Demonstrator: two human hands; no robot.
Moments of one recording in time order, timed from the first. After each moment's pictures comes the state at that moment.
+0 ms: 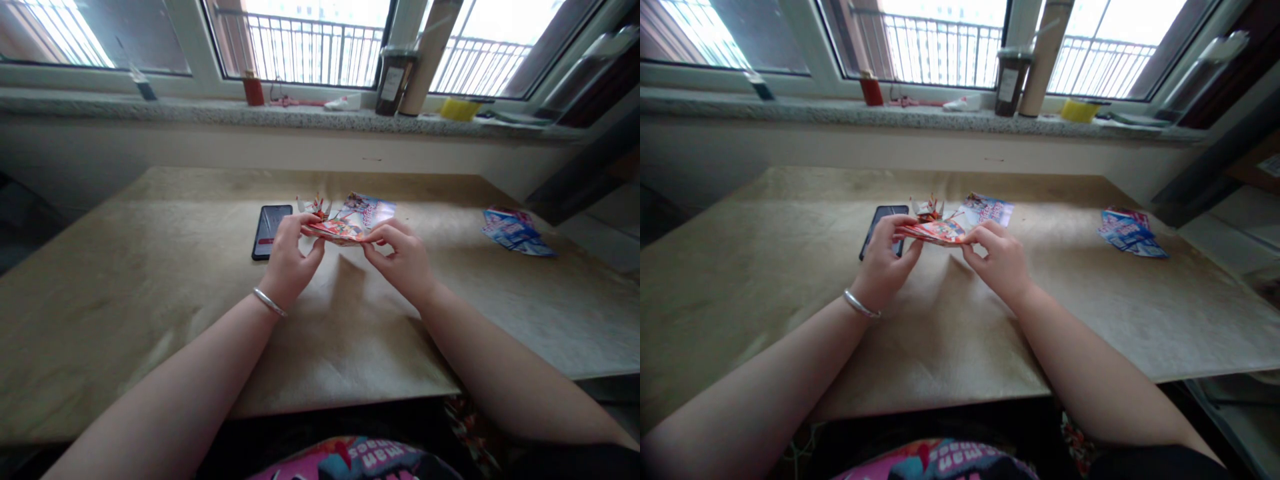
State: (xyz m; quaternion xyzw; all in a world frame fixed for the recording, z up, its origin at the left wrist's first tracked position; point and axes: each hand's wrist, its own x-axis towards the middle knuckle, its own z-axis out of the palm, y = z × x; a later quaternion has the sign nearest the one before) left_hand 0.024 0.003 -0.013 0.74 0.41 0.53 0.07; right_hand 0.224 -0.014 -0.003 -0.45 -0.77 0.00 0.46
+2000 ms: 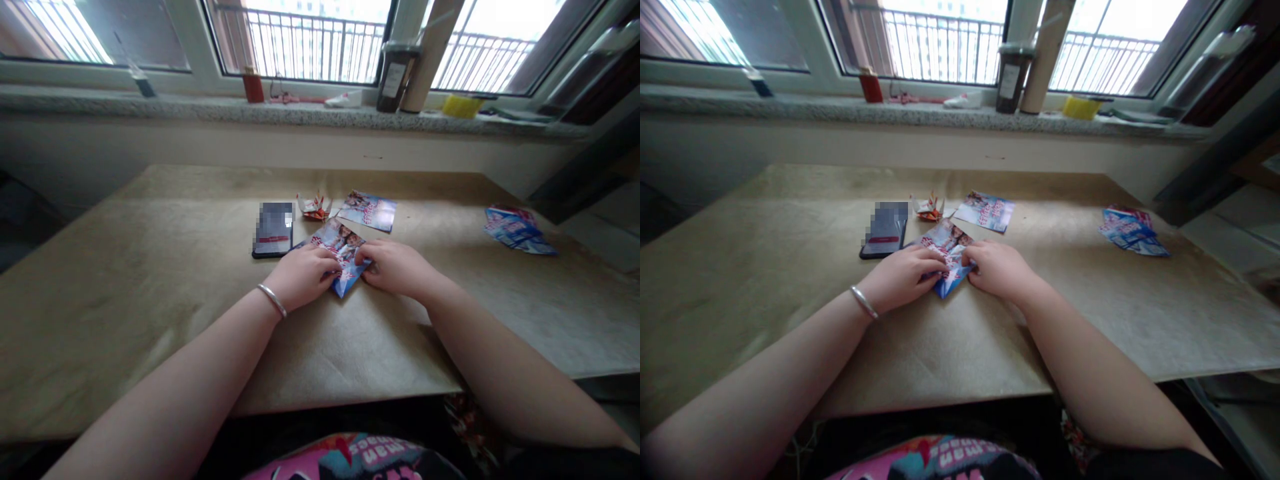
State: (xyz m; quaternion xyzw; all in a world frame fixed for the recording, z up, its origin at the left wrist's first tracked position) left_hand 0.020 -0.002 -0.014 0.93 0.34 0.13 0.04; right_hand 0.233 -0.007 -0.007 -0.49 -0.86 0.04 0.10
